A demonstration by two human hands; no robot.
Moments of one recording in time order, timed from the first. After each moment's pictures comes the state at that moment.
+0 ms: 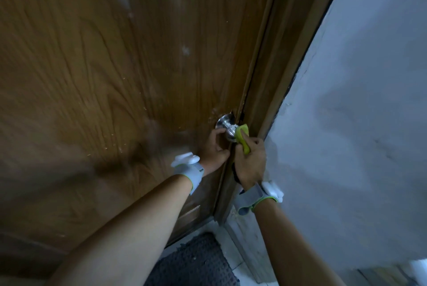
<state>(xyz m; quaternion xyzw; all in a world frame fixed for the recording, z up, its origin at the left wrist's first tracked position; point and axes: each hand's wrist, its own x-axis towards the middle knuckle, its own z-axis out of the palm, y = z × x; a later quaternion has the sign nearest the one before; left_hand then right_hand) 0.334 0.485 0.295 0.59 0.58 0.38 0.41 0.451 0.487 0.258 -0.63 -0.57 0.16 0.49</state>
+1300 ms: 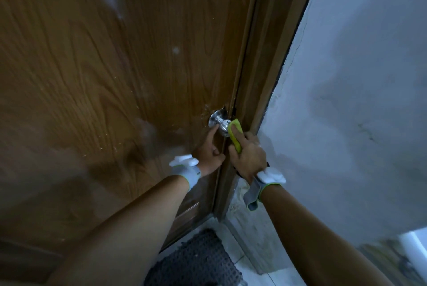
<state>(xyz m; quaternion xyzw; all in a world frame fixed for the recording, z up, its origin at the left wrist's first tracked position) 0.335 0.478 0.274 0.65 0.58 0.33 0.38 0.480 0.479 0.265 -0.62 -0.73 0.04 0.28</state>
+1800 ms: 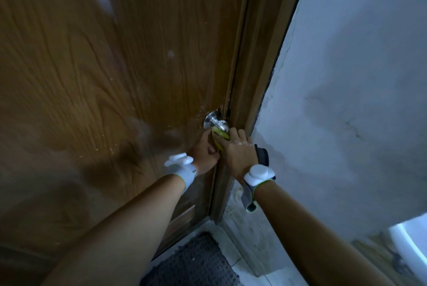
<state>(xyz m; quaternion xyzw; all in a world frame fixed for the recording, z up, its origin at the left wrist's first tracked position) 0.336 0.480 0.276 0.63 0.59 0.32 0.38 0.470 0.480 0.269 -0.57 -0.78 -0.20 0.15</state>
